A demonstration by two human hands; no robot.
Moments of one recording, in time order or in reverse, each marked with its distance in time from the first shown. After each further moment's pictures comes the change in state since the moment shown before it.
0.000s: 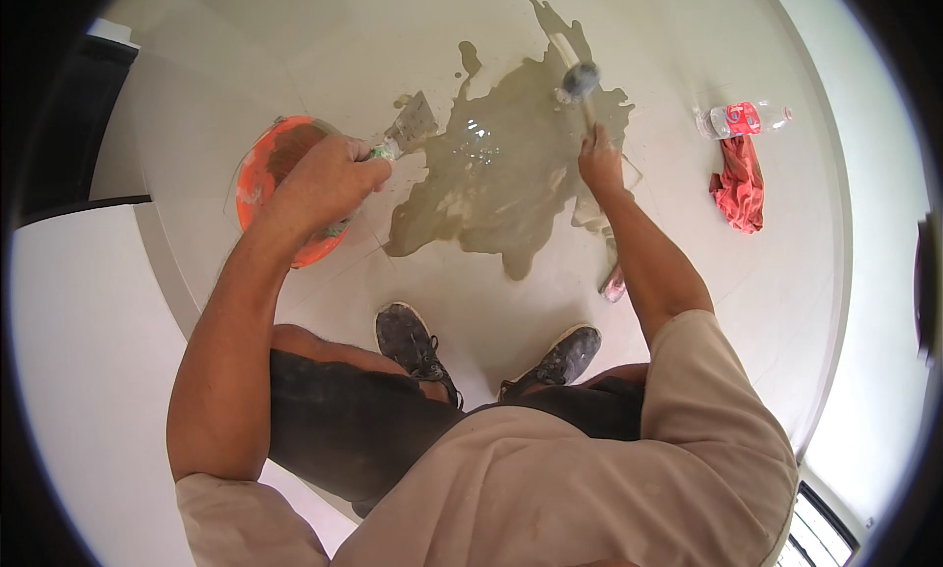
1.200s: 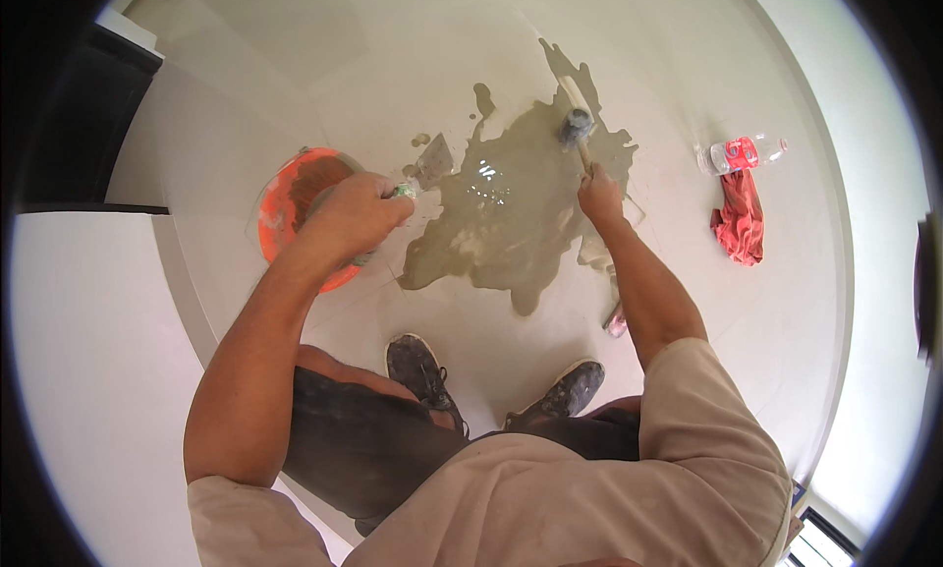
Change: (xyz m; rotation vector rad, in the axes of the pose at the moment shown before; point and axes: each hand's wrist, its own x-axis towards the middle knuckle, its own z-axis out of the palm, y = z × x) left_hand -0.003 -0.006 -0.004 0.046 0.011 -0.058; right_hand 0.007 -0.022 0.004 0.047 -0.016 0.091
